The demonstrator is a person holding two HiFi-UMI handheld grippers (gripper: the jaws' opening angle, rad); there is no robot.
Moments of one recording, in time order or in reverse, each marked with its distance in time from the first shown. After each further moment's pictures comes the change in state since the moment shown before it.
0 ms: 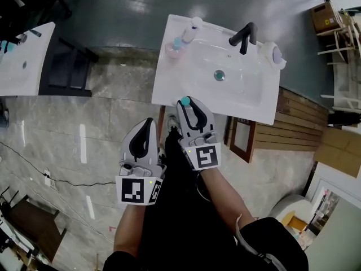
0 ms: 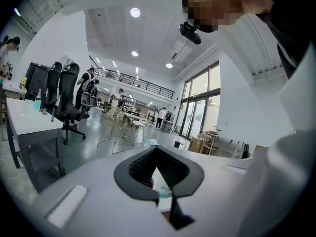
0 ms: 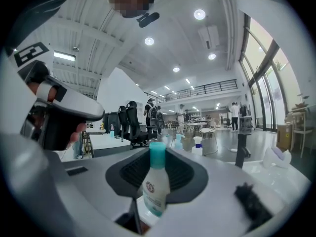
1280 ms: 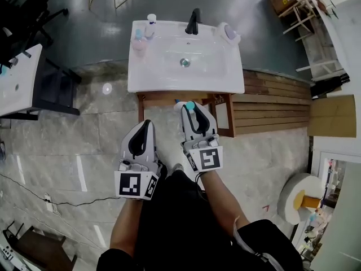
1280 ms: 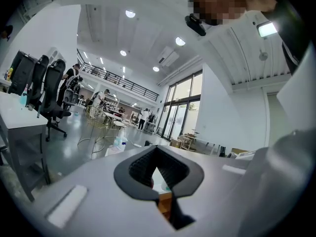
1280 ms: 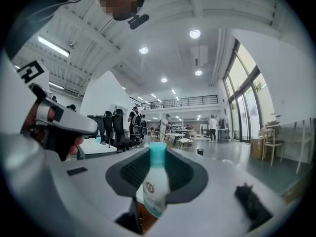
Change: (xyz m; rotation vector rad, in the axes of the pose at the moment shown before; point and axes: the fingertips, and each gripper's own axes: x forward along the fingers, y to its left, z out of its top) left arm -0.100 -0.107 0.001 -0.007 -0.024 -0.215; right arm -0.181 -0.005 0.059 -0.029 -0.085 -0.240
